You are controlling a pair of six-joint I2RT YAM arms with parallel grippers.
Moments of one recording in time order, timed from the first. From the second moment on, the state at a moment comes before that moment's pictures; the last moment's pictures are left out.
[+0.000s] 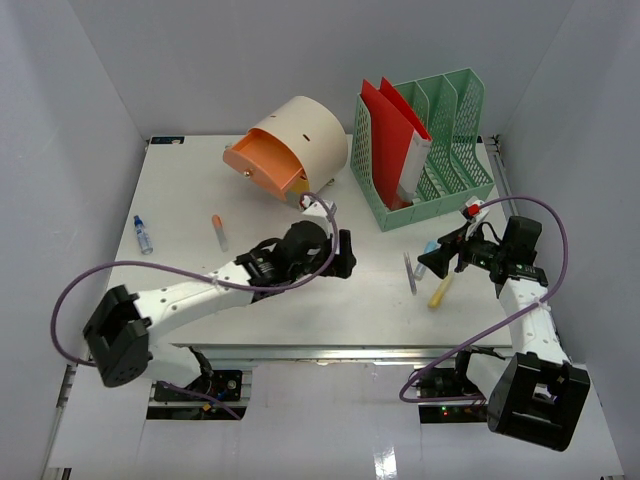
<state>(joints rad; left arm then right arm) -0.96 1.39 0.98 -0.16 -0.26 -0.57 -0.23 1.01 0.61 -0.26 -1.03 -0.39</state>
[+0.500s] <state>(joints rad) -0.85 1.87 1.24 -0.02 -0.60 -0.57 -0.24 0.98 0.60 -0.21 -0.98 -0.33</state>
